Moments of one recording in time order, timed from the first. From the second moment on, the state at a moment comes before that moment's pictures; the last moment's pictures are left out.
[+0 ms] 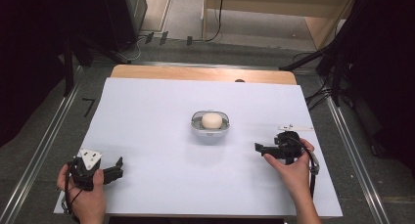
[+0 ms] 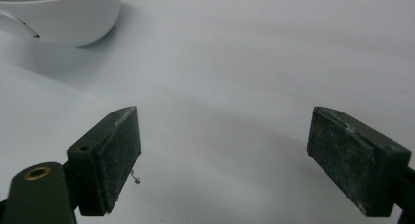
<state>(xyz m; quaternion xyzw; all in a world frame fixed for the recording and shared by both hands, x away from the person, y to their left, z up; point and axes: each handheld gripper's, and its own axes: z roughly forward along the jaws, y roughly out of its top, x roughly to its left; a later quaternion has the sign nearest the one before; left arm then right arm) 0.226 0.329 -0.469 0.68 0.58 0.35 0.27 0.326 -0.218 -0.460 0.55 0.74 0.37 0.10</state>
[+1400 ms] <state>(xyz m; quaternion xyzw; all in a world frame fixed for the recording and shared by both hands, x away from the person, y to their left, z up) 0.225 0.328 -0.469 0.68 0.58 0.36 0.27 0.263 -0.305 -0.484 0.56 0.69 0.43 0.17</state>
